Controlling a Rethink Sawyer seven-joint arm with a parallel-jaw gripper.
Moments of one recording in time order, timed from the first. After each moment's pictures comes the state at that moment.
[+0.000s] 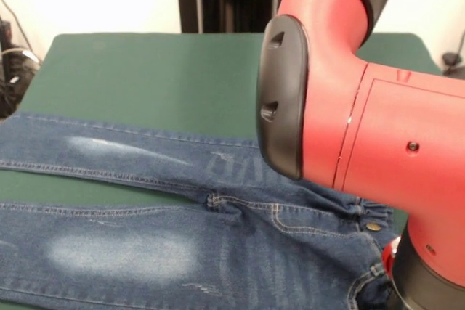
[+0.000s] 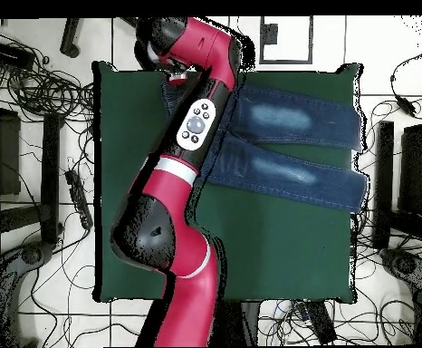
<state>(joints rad) -0.24 0.48 -2.31 0.18 2.35 1.32 2.76</state>
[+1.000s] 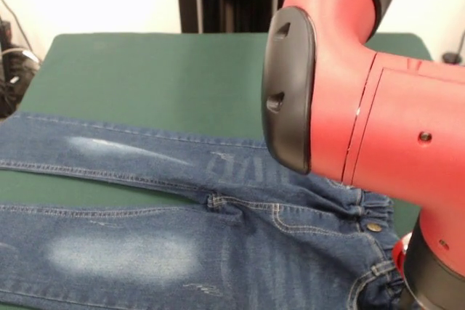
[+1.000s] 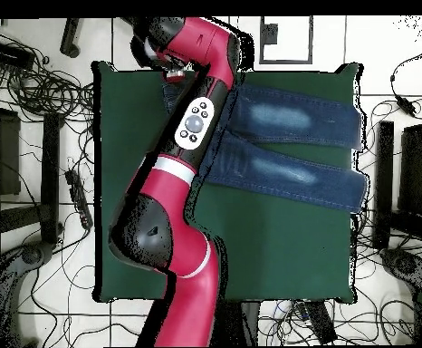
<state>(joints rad) -0.24 0.46 -2.34 0.18 2.40 1.35 2.76</state>
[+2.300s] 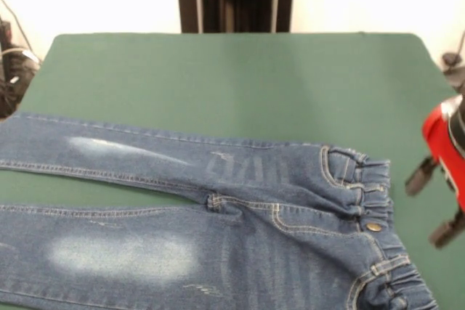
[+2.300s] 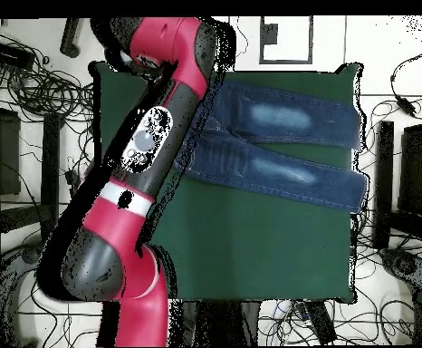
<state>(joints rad) 0.02 0.37 -1.91 0.46 1.81 1.49 2.72</state>
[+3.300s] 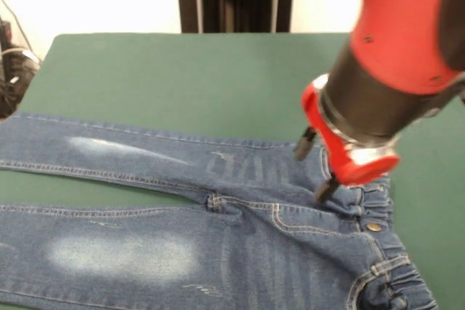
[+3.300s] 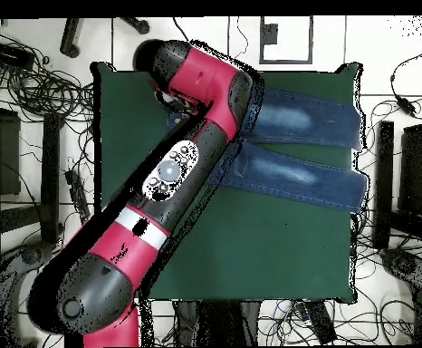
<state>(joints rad) 0.15 0.28 -1.37 0.70 1.27 1.30 2.47</state>
